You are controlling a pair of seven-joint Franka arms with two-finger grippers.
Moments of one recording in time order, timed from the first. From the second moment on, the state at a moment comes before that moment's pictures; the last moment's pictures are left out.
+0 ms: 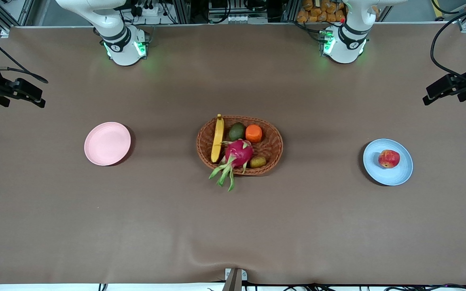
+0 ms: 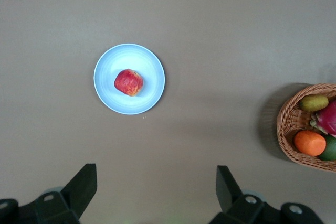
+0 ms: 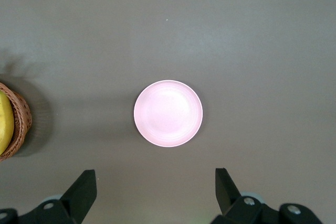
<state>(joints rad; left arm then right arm) -0.02 -0.06 0.03 -1.63 -0.04 1.57 -0.11 0.08 -0.05 -0.09 -1.62 -0.01 1.54 0.03</state>
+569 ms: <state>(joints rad) -0.02 -0.06 0.03 -1.60 -0.04 1.58 -0.07 0.08 -0.05 -0.09 -1.61 -0.01 1.54 0.03</state>
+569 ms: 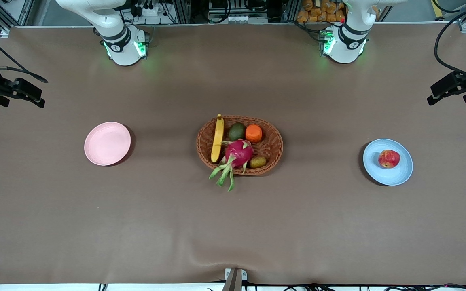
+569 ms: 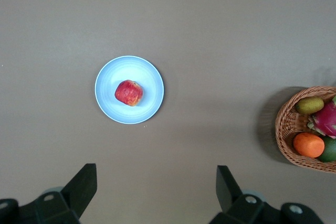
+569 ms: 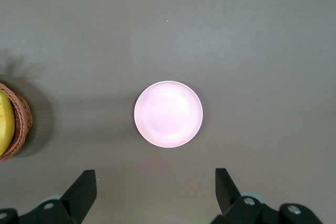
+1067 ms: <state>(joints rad) -0.02 -0.06 0.03 -1.60 -0.04 1.57 -0.07 0.08 -0.05 -0.09 -1.61 -0.01 1.54 0.03</state>
